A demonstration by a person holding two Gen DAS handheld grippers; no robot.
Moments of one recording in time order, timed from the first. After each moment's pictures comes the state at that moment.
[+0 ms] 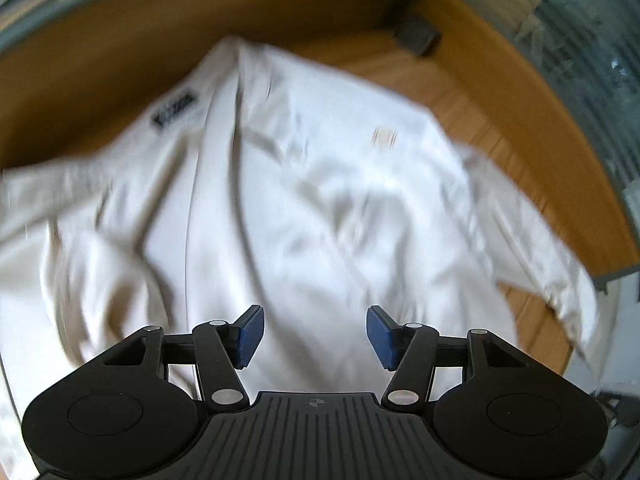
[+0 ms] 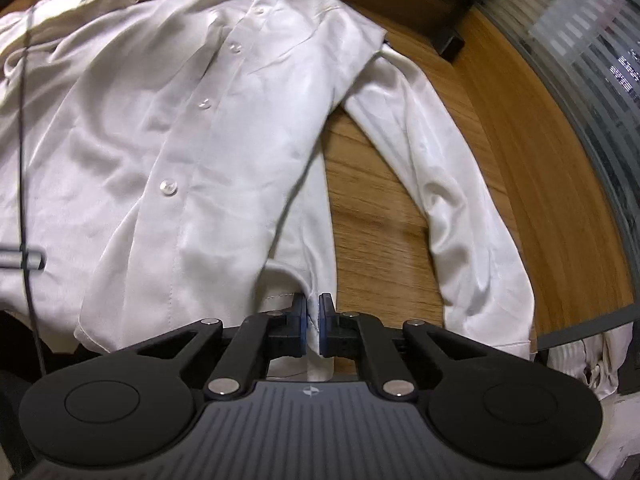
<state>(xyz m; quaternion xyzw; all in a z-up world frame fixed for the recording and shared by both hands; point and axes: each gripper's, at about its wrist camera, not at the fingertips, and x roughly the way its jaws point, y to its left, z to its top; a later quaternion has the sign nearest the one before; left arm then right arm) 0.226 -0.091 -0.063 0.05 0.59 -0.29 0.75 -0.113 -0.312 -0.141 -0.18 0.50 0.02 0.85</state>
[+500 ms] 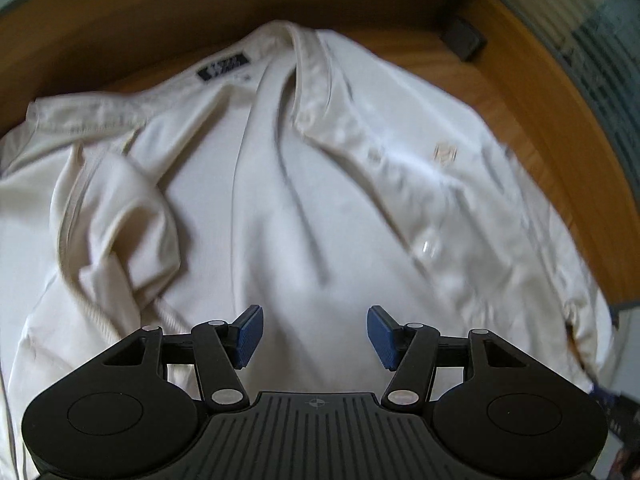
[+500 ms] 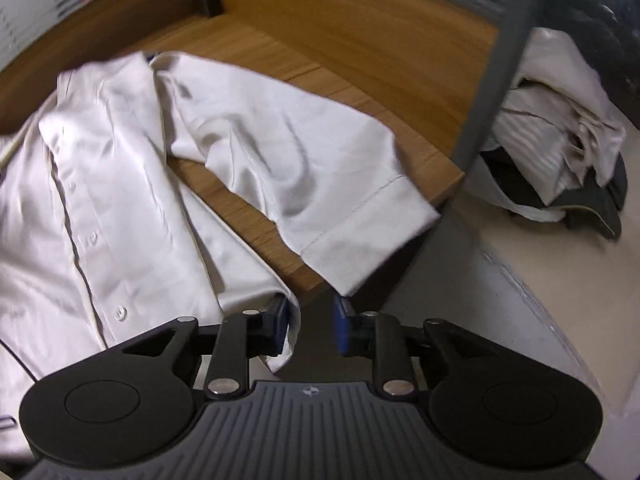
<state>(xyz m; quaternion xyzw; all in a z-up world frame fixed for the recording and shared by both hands) 0.224 -0.076 -0.069 0.00 0.59 -0.24 0.77 -0.144 -0.441 -0.131 0.15 0.49 -0.17 0.84</state>
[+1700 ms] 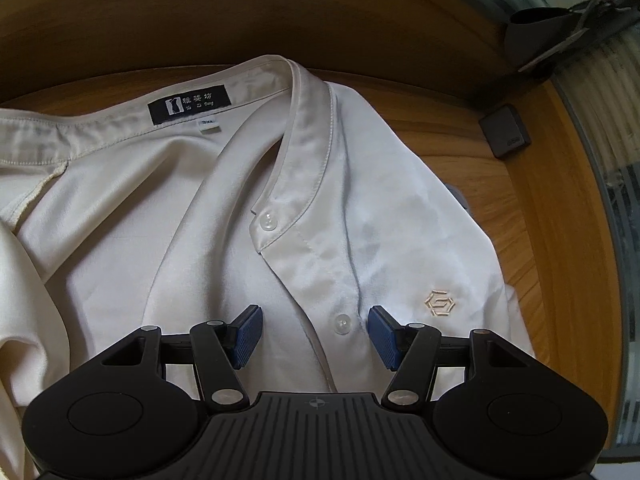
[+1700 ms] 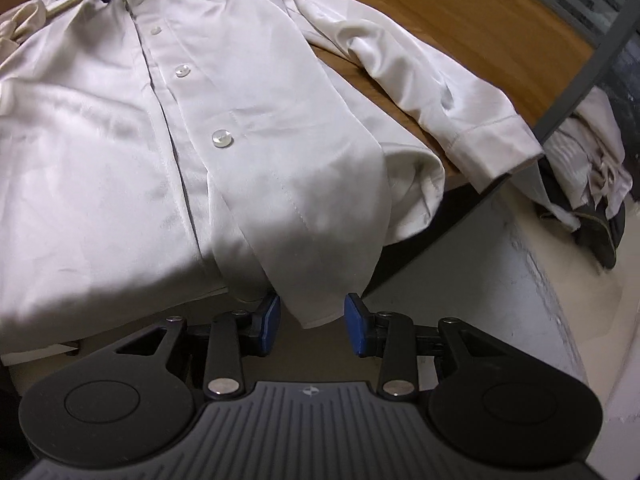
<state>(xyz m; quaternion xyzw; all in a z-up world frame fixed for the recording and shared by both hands) 0.301 -0.127 -0.108 -0.14 0.60 -0.18 0.77 -0.165 -0.317 -0.192 -0.01 0.53 -0.14 0.84</state>
